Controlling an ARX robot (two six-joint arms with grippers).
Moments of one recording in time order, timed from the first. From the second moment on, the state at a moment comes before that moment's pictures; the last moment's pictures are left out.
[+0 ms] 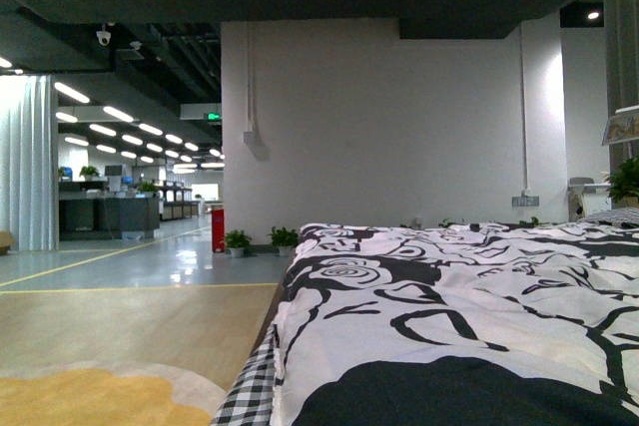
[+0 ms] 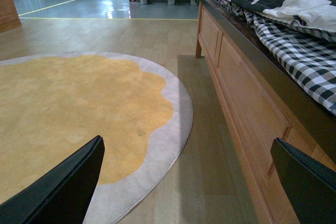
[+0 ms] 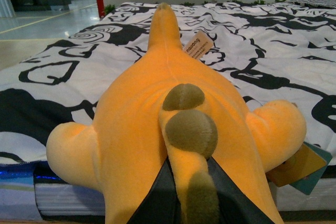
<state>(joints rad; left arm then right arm) 0.00 0.00 0.01 0.00 0.00 -0.01 -0.29 0.20 0.27 -0.04 -0.27 0.01</state>
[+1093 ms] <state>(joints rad) 0.00 0.00 0.01 0.00 0.00 -0.01 0.00 0.00 0.02 0.01 0.00 0.00</state>
